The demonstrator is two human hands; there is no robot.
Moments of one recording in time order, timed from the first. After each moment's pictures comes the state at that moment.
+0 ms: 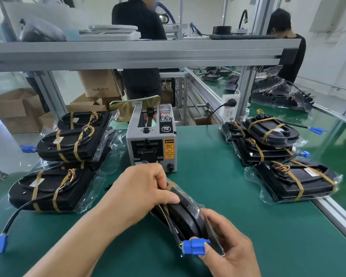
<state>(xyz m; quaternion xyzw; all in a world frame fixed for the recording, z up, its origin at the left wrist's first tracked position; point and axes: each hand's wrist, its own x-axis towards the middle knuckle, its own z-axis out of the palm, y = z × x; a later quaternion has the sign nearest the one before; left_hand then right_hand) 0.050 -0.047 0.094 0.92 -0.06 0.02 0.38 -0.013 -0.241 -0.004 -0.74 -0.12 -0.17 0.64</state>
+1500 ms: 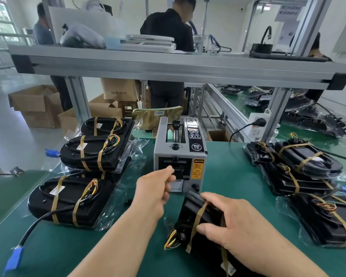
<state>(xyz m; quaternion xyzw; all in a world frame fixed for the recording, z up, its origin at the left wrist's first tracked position) 0.140 -0.025 0.055 0.56 0.27 0.01 0.78 0.066 -0.211 0.099 -0.94 -0.17 0.07 0.30</state>
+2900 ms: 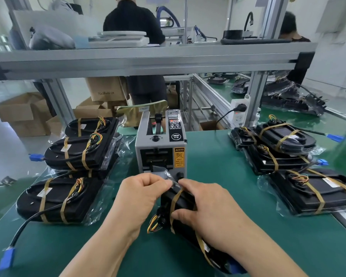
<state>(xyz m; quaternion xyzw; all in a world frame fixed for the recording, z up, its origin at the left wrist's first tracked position) 0.065 -0.042 0.081 0.74 0.08 0.06 0.66 0.054 -0.200 0.096 -0.94 -0.17 0.01 0.29</state>
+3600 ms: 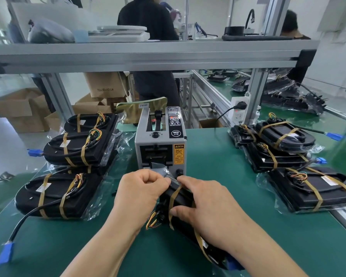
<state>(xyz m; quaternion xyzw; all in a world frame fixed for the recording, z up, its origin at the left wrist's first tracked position) 0.062 -0.045 0.080 0.80 0.10 0.12 0.58 0.052 -0.199 0.095 -0.94 -0.18 0.01 0.28</state>
